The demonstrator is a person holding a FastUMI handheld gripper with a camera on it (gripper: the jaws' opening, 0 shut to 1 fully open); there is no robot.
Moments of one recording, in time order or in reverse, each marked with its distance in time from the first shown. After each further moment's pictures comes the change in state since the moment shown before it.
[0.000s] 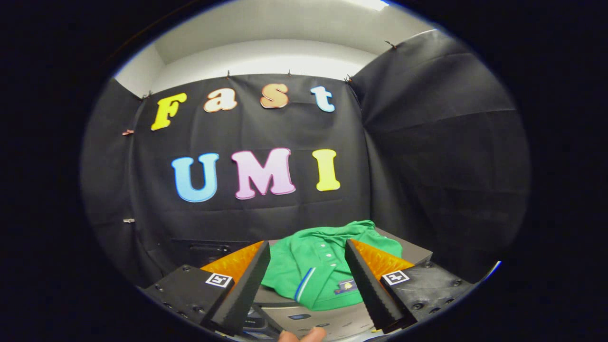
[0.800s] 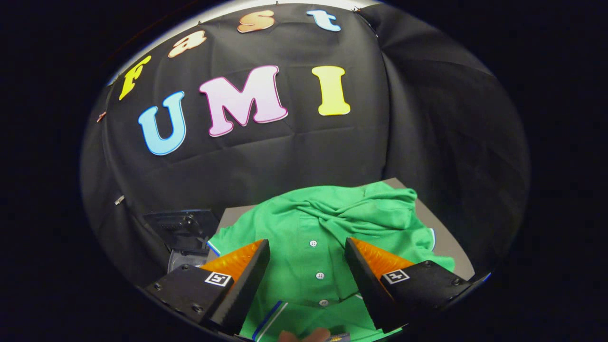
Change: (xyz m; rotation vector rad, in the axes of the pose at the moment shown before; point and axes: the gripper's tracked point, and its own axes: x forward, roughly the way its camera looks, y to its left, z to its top) arm 0.172 -0.010 -0.096 -0.002 0.535 0.058
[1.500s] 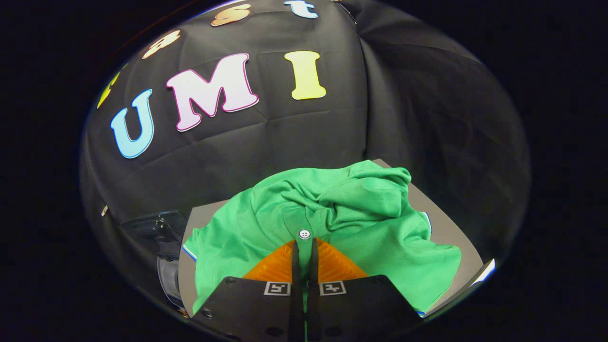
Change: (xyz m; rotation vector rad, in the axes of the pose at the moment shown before) arm 0.024 -0.027 -0.005 0.076 0.031 -0.139
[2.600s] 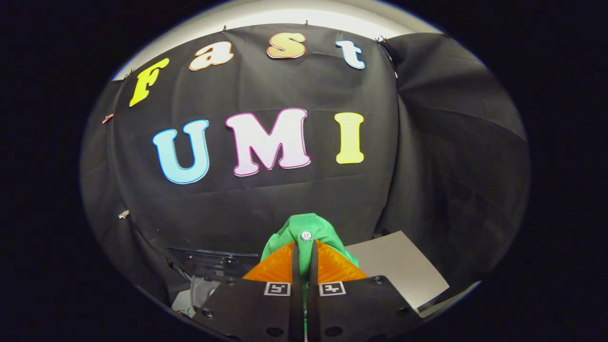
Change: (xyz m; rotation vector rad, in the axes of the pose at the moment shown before) arm -0.155 0.160 0.111 -0.138 -0.236 0.130
